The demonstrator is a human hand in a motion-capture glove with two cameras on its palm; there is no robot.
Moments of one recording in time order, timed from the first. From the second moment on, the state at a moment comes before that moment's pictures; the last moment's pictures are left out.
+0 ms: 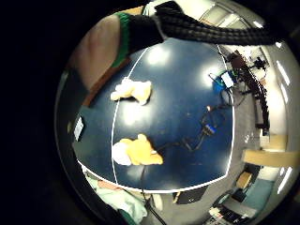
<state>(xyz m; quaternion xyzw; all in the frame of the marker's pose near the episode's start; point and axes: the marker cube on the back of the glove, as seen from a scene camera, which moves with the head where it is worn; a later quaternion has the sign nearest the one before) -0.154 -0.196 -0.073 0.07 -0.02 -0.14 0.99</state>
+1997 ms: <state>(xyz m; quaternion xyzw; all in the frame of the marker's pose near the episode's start) -0.340 -0.210 -0.061 -0.09 0.11 -0.25 0.96</state>
